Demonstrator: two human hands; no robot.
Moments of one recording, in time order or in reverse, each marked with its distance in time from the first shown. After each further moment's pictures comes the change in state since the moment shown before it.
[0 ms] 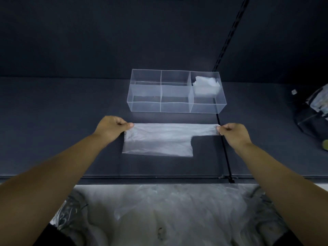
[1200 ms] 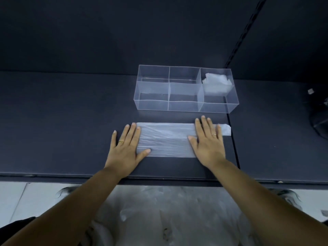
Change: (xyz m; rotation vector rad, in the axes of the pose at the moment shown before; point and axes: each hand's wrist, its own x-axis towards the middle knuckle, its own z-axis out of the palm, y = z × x) left_hand -0.042 -0.058 0.054 0.928 0.056 0.352; right_hand -0.032 -0.009 0.096 -0.793 -0.064 -0.484
